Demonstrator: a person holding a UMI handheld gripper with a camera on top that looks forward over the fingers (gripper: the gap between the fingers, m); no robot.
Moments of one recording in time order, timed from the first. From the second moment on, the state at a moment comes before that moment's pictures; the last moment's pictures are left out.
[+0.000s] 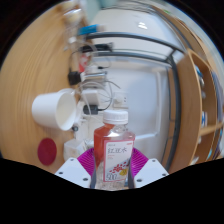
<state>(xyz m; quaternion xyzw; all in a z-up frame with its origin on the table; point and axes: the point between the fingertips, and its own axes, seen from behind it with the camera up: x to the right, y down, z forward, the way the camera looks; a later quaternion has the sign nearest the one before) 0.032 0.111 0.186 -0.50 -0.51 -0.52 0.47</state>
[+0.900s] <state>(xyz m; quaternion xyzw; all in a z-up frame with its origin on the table) 0.050 0.128 0.108 -0.74 -0.06 0.01 0.67</state>
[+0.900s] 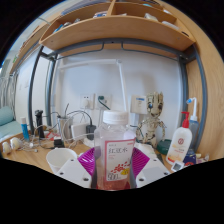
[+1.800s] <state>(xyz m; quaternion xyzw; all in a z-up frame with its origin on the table) 0.078 -0.051 0.120 -0.76 0.03 0.03 0.65</state>
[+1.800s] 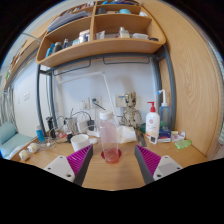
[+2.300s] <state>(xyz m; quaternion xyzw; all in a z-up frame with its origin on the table) 0.100 -0.100 0.115 -0.76 0.03 -0.01 0.65</state>
